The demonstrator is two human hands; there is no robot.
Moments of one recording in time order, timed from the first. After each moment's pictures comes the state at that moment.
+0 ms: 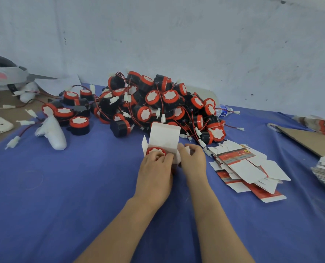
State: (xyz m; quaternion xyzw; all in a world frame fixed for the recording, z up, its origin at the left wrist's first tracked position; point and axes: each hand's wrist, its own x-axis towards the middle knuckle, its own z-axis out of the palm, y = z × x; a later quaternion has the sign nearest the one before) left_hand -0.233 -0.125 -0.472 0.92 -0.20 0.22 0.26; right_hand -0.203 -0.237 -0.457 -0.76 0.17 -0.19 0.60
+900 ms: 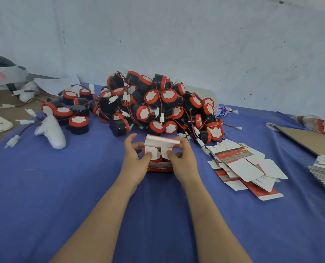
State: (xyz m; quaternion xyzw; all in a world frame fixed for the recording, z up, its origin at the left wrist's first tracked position) left_hand -0.204 -0.099 -0.473 0.69 -0.04 0.08 0.71; right_hand -0.210 -0.229 -0.465 -0.79 0.00 -0.17 0.59
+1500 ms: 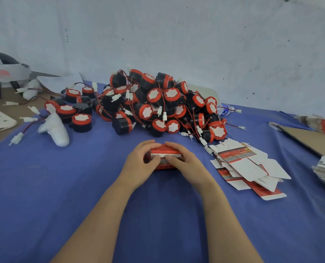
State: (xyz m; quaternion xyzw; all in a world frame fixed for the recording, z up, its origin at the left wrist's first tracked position) left_hand -0.209 -0.086 -0.472 0.78 -0.17 0.07 0.59; right_hand -0.223 -0.250 -0.459 -0.82 -0.09 -0.02 0.57
